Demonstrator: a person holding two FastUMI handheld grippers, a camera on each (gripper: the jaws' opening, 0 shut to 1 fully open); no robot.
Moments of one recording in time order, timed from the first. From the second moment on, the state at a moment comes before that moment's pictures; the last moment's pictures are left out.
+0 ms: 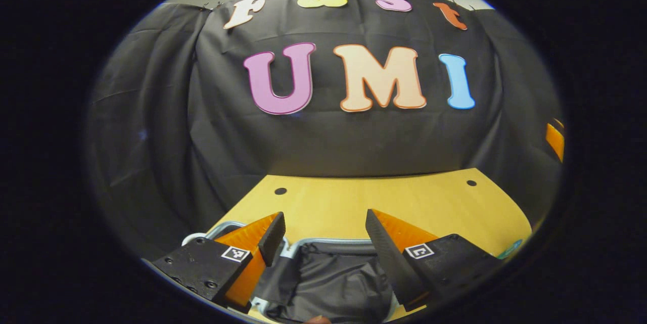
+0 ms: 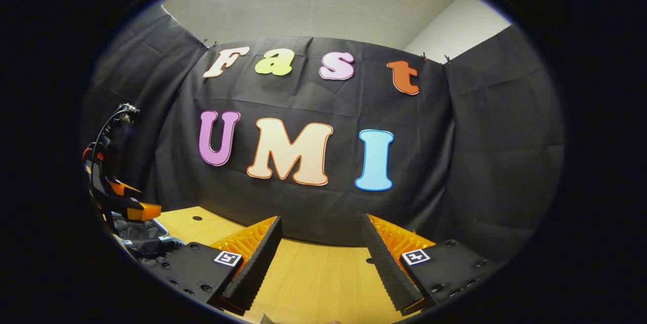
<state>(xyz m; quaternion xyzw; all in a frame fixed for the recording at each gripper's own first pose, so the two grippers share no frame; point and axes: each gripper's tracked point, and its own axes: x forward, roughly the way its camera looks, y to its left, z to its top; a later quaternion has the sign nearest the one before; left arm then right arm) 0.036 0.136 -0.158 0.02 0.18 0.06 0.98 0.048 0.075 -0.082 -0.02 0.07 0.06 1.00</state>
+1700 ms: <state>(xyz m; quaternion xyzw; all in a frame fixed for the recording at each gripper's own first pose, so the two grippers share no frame) -0.045 -0.167 -0.371 -0.07 0.39 -0.12 0.91 -0.014 -0.031 -0.175 -0.01 0.17 0.07 0.98</state>
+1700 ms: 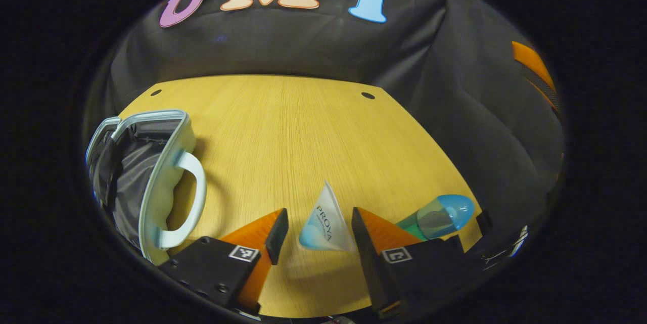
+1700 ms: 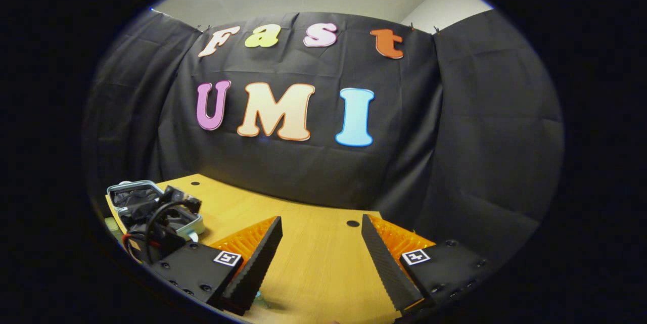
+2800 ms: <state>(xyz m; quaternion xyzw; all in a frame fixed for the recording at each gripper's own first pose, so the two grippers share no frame) -0.030 -0.105 -0.265 -0.06 0.34 -0.07 0.93 -0.099 0.067 -0.352 0.01 0.34 0.23 0.91</state>
